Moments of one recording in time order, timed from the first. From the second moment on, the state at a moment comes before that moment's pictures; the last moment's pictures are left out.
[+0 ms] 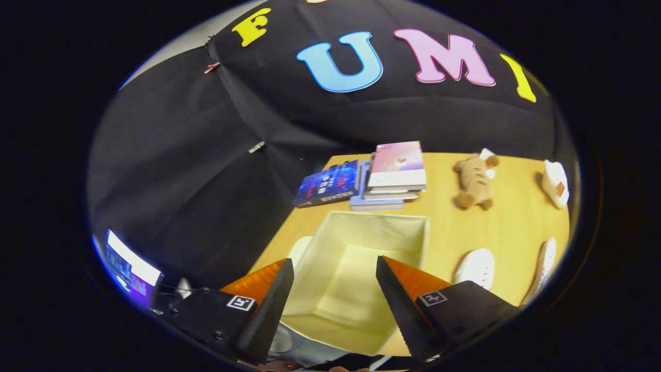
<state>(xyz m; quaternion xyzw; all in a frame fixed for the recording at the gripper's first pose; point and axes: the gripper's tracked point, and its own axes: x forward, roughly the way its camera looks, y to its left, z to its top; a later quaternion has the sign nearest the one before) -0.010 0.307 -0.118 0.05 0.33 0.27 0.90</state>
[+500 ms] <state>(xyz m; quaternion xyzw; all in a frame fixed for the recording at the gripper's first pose) -0.024 0.124 -0.195 -0.05 0.35 0.15 0.92</state>
